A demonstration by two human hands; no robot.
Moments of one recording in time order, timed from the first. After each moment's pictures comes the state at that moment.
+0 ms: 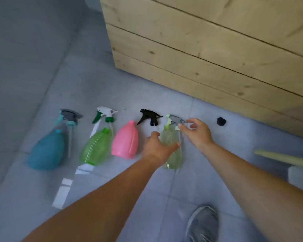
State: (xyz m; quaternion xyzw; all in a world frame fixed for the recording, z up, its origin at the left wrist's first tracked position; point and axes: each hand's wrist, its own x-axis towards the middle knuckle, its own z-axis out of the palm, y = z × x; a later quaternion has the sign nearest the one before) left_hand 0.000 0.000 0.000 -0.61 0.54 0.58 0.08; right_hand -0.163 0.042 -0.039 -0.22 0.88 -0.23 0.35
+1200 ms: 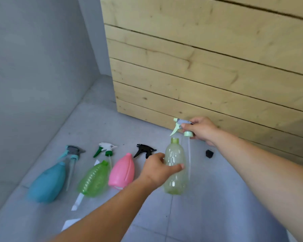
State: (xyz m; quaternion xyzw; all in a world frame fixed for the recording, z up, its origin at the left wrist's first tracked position) left_hand 0.000 0.009 0.060 -0.52 0.60 0.61 -0.02; right_hand -0.217 -0.003 0.083 -0.24 0.79 -0.36 0.43
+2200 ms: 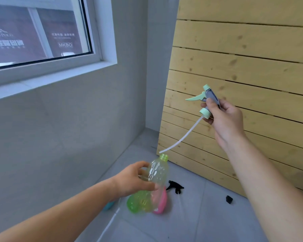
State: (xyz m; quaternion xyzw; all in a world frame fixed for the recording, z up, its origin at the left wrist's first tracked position) left_hand 0.236 0.028 0.268 -0.45 0.66 0.59 -0.12; right_hand -0.032 0.050 0.397 -0.33 0.55 -0.72 0.26
